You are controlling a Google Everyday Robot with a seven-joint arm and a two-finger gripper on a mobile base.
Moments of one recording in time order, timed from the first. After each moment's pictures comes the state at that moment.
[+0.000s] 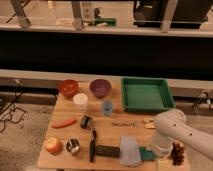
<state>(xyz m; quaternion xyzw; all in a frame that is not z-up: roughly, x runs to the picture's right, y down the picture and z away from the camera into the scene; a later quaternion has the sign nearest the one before) 0.235 0.340 0.683 -0.48 -0.06 -0.03 0.87</state>
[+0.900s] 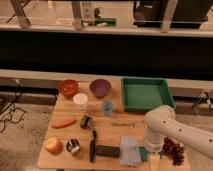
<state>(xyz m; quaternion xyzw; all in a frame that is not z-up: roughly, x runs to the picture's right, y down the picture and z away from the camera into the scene) 0.209 0.328 0.706 -0.47 -0.06 -0.06 0.88</state>
